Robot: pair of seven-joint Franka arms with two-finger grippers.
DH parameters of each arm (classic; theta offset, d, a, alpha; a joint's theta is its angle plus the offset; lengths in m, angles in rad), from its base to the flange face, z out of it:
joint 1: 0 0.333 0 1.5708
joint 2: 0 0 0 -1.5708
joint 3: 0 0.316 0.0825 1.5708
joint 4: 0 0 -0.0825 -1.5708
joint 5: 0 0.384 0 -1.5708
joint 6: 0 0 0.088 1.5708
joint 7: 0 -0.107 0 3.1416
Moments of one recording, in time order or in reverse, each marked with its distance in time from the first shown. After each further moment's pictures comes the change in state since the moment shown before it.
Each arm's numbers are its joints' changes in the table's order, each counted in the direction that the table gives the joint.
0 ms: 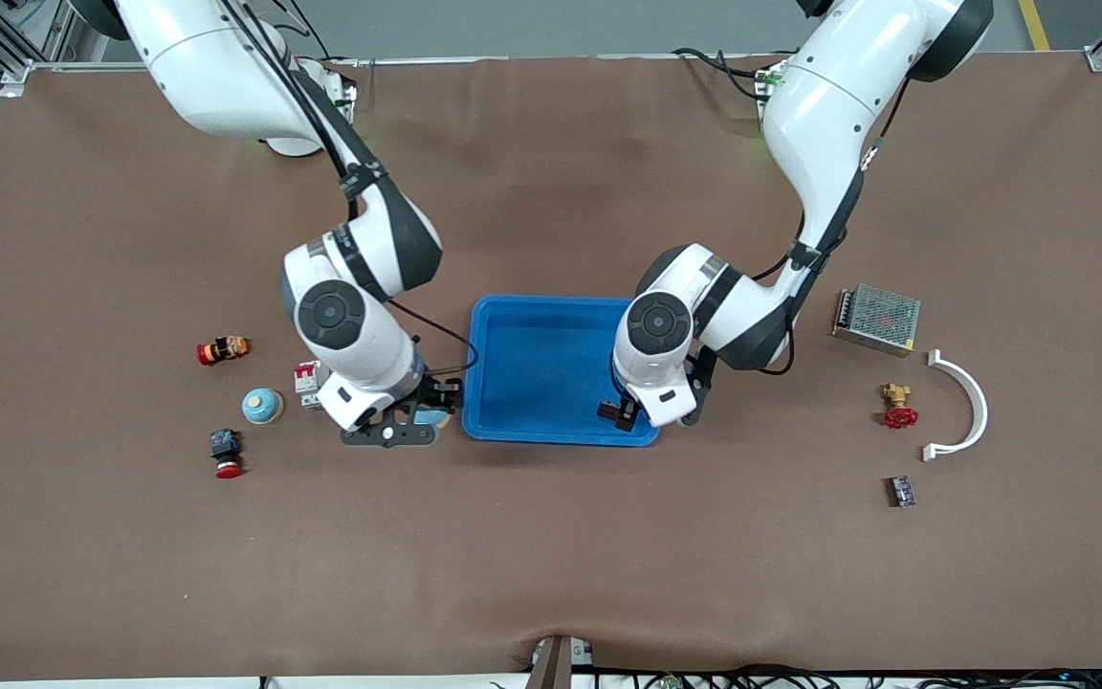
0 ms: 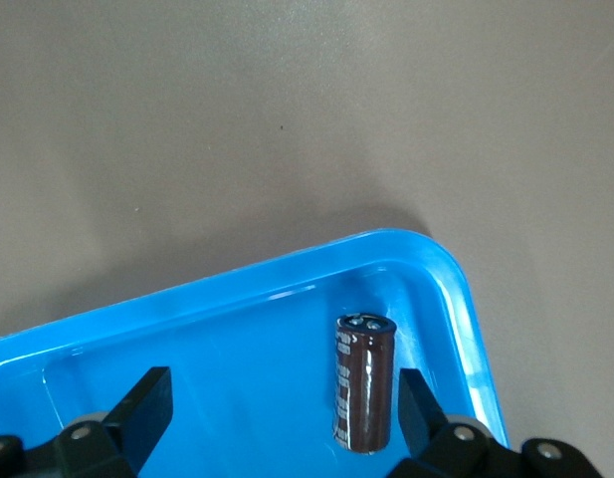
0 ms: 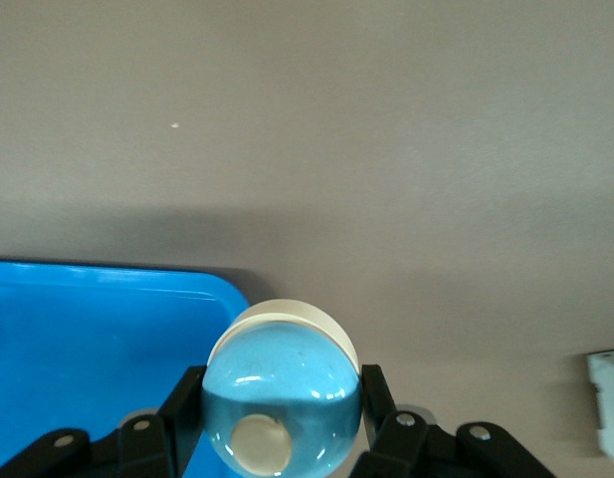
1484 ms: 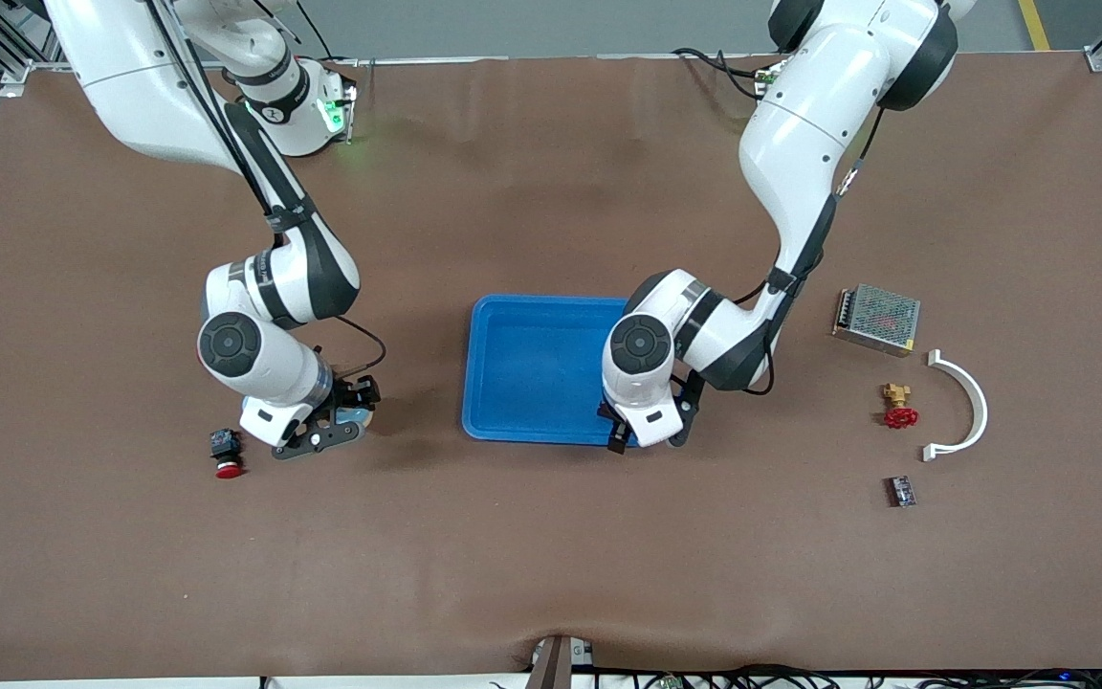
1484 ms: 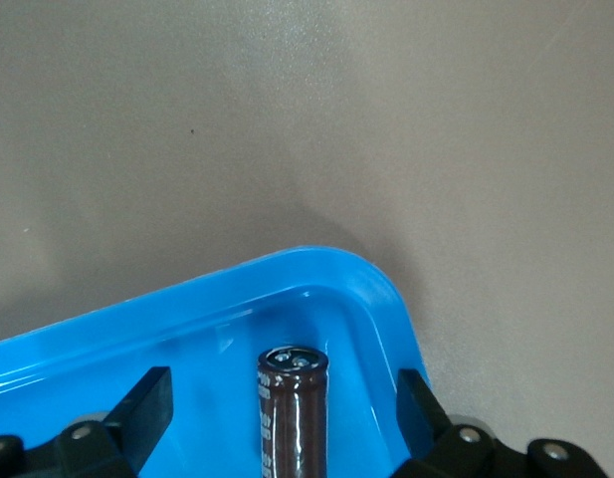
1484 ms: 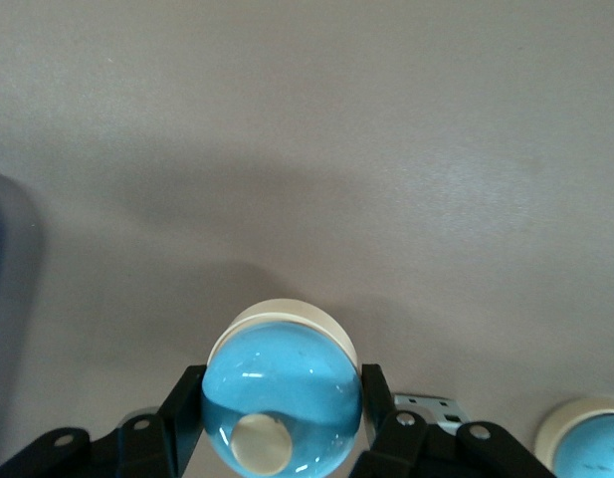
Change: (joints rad) left arm -0.066 -0.124 0.074 0.136 0.021 -0.028 -0.012; right arm -0.173 0.037 0.004 -0.257 0.000 -0.175 0.434
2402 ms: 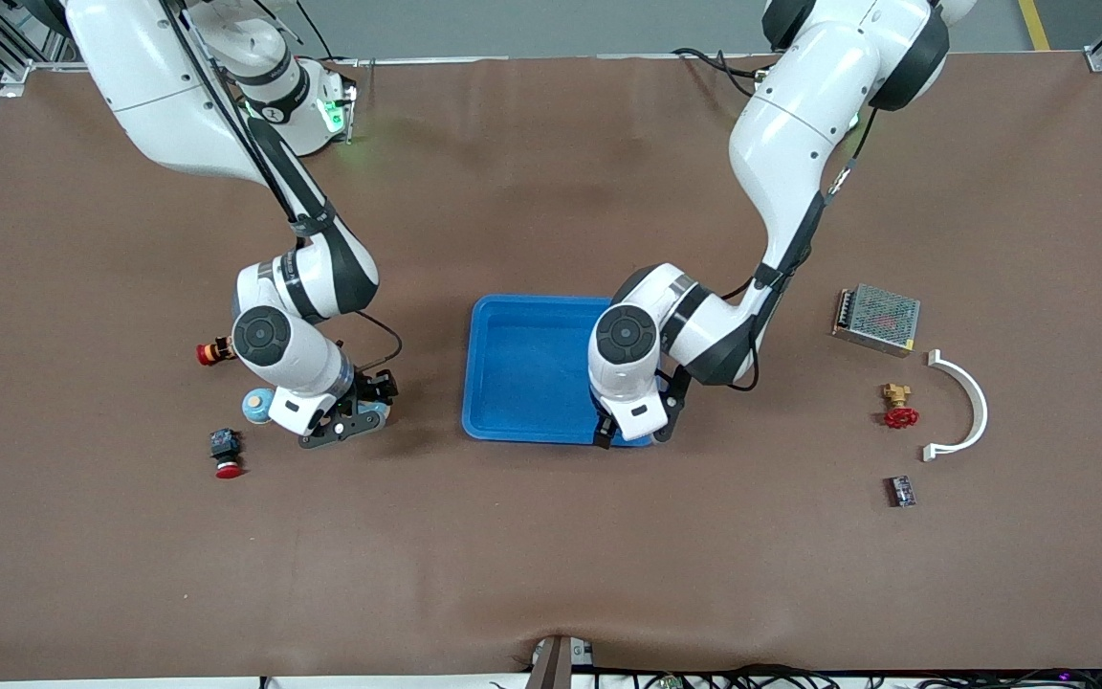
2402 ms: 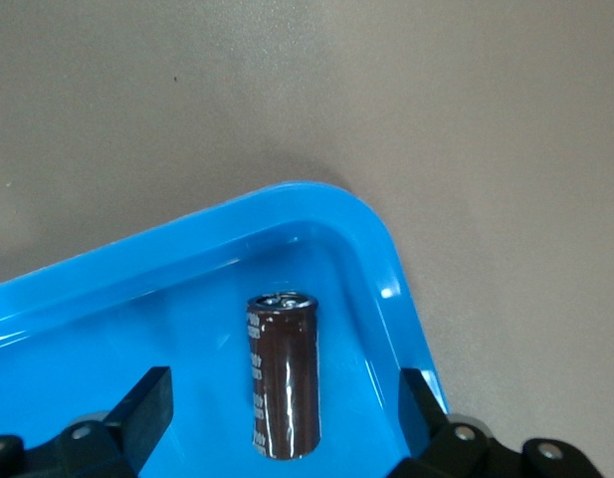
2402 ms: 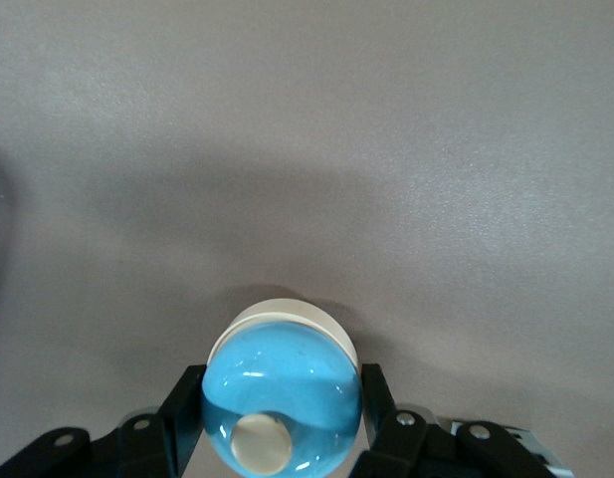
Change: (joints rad) left arm -0.026 -0.006 -0.004 0.014 -0.001 -0.014 0.002; right arm 0.015 -0.043 0.008 -0.060 0.000 -0.108 0.002
